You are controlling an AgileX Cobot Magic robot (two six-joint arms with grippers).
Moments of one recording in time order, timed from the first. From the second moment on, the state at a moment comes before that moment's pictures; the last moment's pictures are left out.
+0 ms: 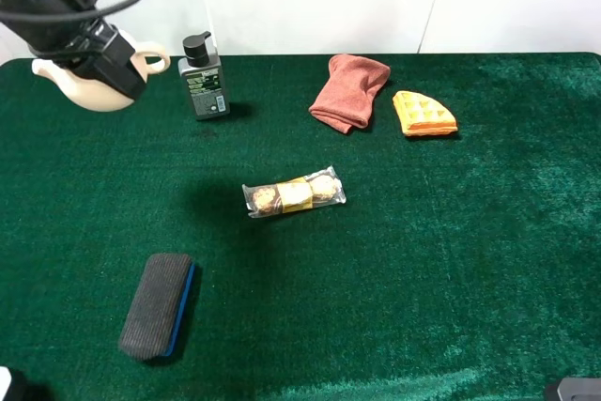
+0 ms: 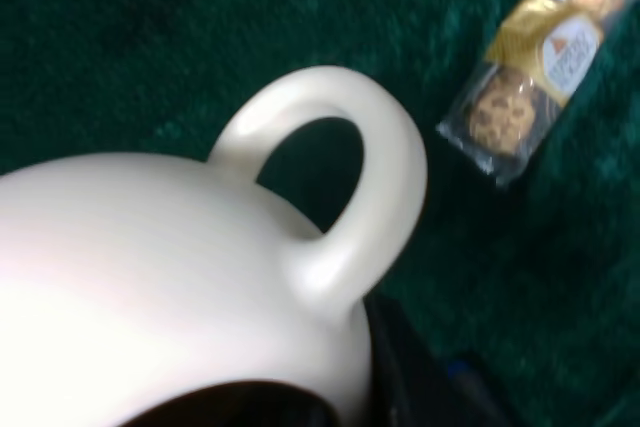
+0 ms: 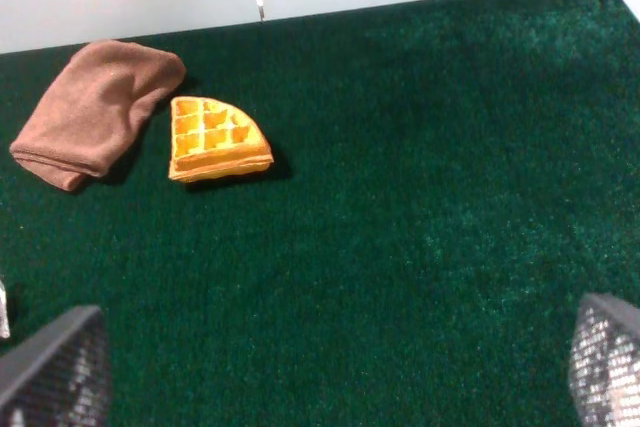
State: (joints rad) left arm -0.27 1.48 -1.08 -0.29 0.83 0.49; right arm 0.04 -0.01 -0.50 0.01 1.01 0.05
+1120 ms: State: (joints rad) left arm -0.86 1.92 -1.50 -0.23 0.88 0.32; right arm 0.04 -0.01 -0.50 0.01 1.01 0.05
